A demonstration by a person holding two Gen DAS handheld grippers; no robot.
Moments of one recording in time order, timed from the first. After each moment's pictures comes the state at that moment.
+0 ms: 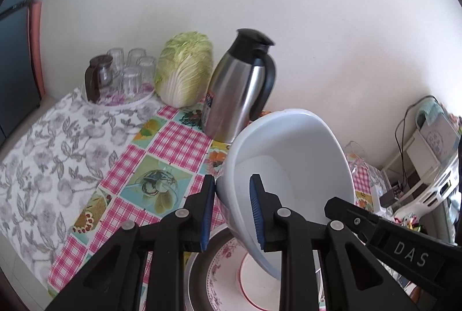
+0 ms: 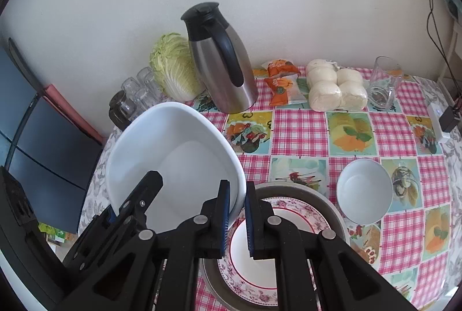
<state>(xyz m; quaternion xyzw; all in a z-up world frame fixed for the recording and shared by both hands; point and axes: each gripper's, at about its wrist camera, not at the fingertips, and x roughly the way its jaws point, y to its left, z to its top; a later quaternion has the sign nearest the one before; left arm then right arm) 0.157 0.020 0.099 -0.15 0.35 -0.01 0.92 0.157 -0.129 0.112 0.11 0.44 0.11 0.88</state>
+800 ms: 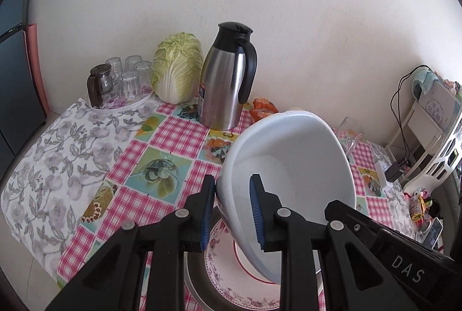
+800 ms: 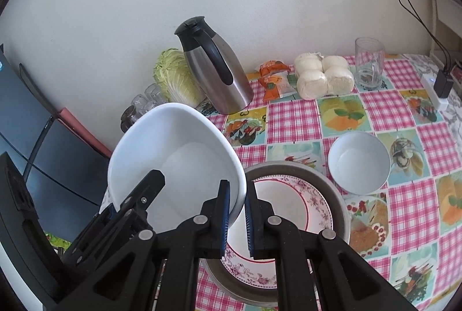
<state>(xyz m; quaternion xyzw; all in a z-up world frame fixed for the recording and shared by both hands) 0.119 -0.011 0.092 -0.10 0.36 -0.01 0.93 0.104 -0.166 0.078 0.18 0.41 0.13 0.89</state>
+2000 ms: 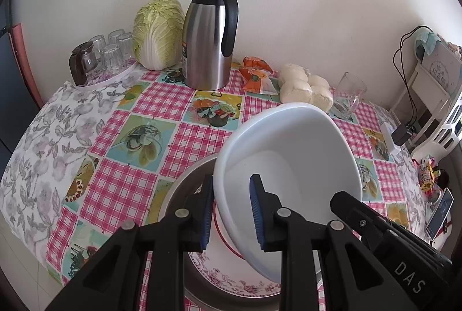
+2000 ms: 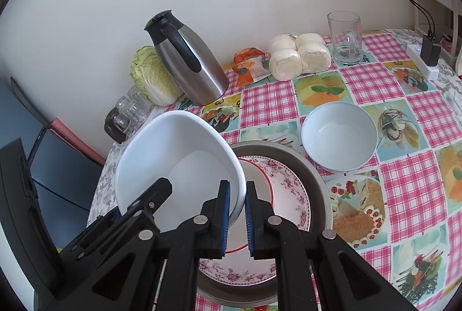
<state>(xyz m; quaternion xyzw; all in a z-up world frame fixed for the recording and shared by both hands) 0.128 -0.049 0.044 -0.06 0.42 -0.02 0.90 0.096 -0.198 0.034 0.20 0.42 0.09 0.88</state>
